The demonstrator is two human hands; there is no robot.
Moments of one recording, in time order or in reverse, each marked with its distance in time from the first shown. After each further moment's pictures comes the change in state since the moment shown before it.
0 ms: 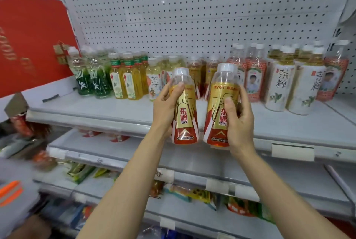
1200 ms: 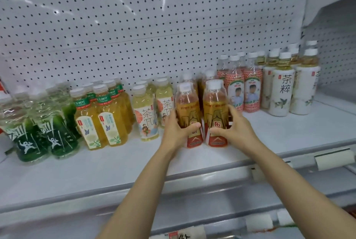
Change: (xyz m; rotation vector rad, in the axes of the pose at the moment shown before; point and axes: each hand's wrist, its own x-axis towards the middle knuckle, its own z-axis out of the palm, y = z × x) left_hand 0.150 -0.057 -0.052 0.491 -0.442 -0.002; right_hand 0.088 0.075 0.064 -0.640 -0.001 0.121
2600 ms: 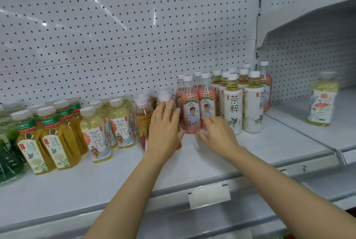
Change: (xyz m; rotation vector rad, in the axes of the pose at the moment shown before) left_hand 0.041 0.050 0.117 1.264 0.263 0.636; right_hand 0.053 0.064 -0.101 -0.787 0.025 -0.245
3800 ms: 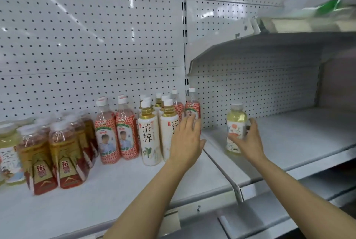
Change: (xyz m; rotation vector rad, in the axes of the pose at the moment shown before) left_hand 0.134 0.308 0.056 -0.313 -0.002 0.094; right_hand -0.029 0.351 -0.112 0.522 0.288 0.598
